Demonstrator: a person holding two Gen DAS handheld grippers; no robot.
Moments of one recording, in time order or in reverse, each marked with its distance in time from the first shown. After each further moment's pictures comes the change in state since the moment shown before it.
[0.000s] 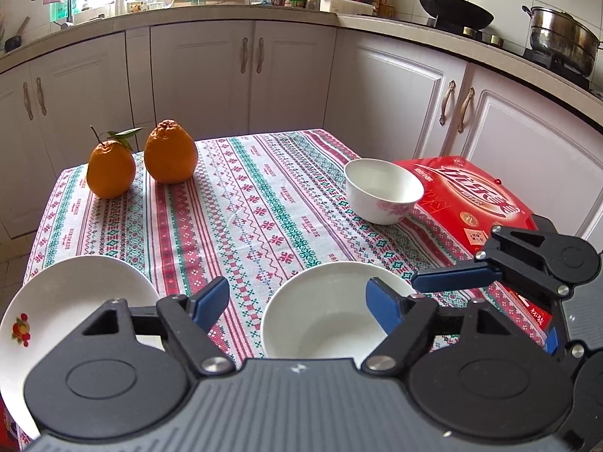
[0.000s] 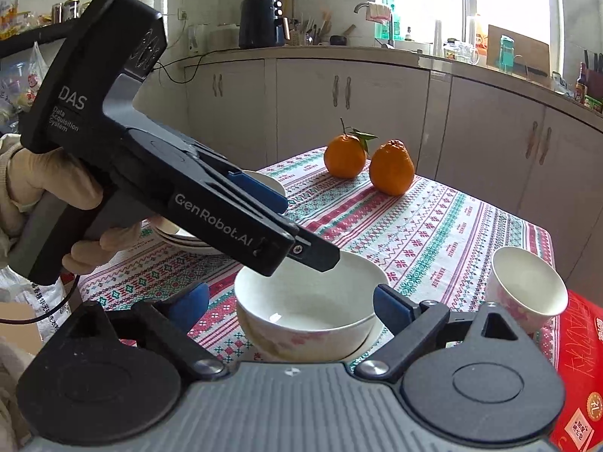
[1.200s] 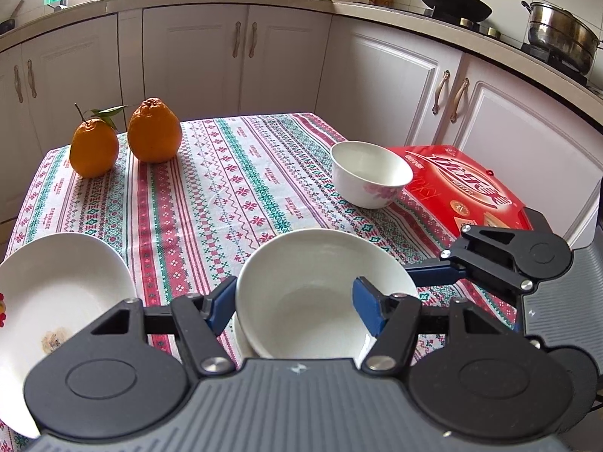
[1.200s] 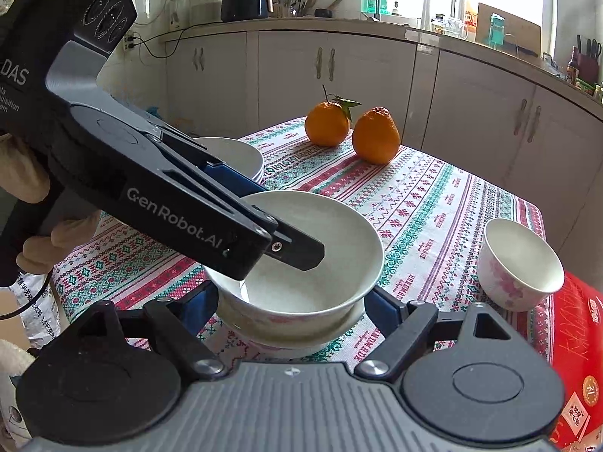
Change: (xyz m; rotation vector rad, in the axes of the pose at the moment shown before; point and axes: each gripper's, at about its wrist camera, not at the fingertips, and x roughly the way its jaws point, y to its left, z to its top) left arm 0.012 -0.009 -0.011 -0.030 0.042 -0.037; right arm 0.019 -0.008 -0.008 0.016 0.089 -0.064
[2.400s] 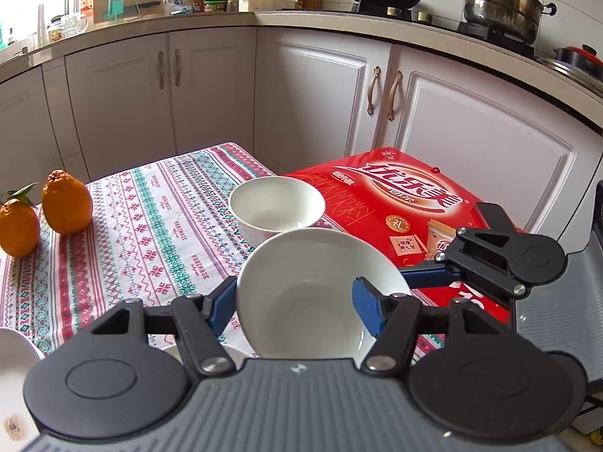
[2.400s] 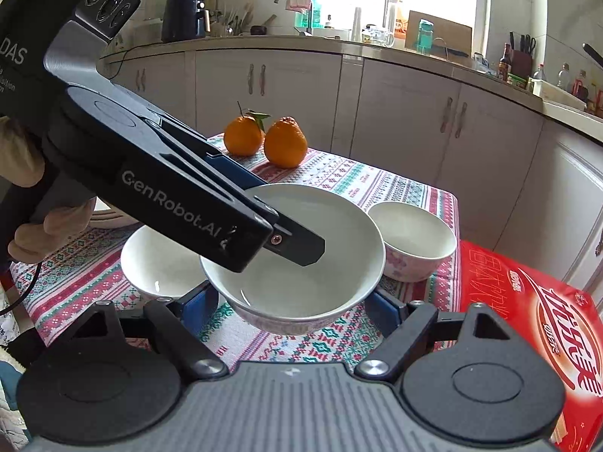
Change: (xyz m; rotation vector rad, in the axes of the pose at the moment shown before) left arm 0.017 -0.078 0.043 0.161 -0.034 -0.095; right arm -0.053 -0.051 -0.026 0.064 -0.059 -0.172
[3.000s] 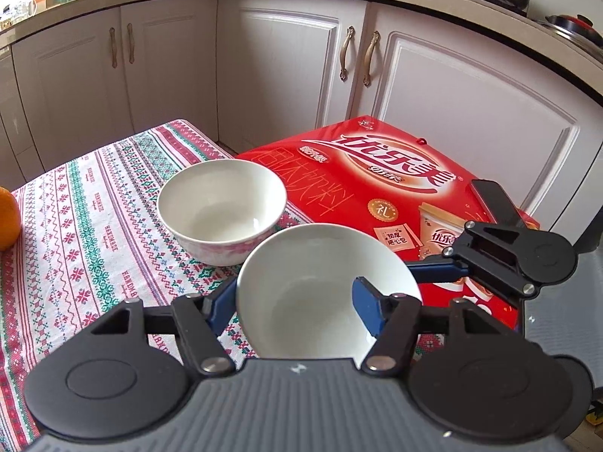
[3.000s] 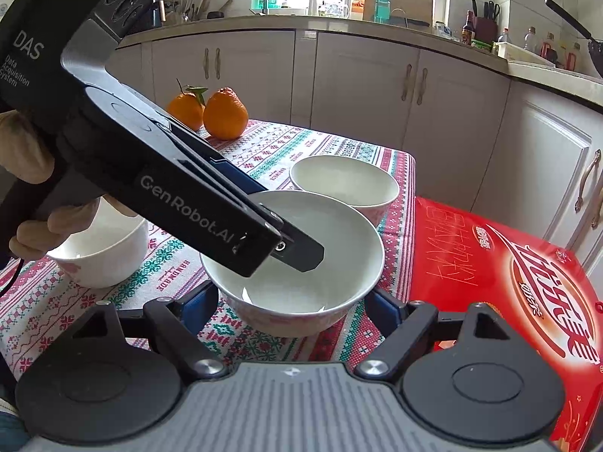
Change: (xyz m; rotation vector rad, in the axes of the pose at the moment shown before) left arm 0.084 -0.024 0.019 0.057 0.097 -0.089; right arm 0.025 -0.061 -0.032 0.086 0.047 -0.078
